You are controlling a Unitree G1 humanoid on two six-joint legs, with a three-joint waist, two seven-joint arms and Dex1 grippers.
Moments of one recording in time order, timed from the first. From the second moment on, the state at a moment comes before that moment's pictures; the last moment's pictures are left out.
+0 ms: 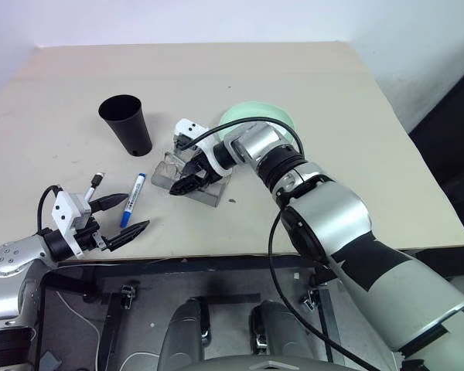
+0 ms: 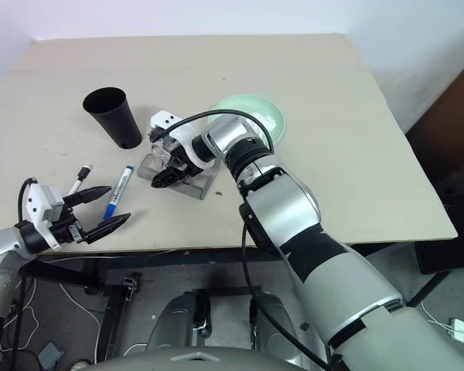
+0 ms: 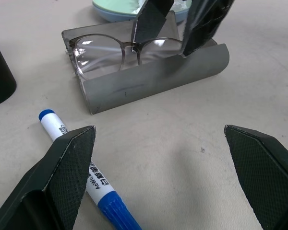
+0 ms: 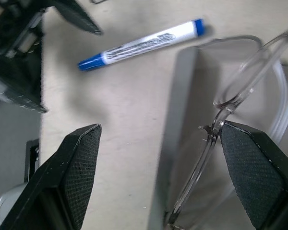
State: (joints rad) left arm 0.03 0.71 0.33 0.01 -0.49 0.07 -1.09; right arm -1.50 0.09 0.15 1.30 -0.12 0.53 1.19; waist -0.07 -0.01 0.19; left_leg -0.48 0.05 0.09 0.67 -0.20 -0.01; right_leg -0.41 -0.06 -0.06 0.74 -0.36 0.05
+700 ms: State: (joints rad) left arm 0.03 0.71 0.33 0.02 -0.48 0.05 -1.09; right arm -1.45 0.02 0.26 1.26 -0.17 0.41 1.39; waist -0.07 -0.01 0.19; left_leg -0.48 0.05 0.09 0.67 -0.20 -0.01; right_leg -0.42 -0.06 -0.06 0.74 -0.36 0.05
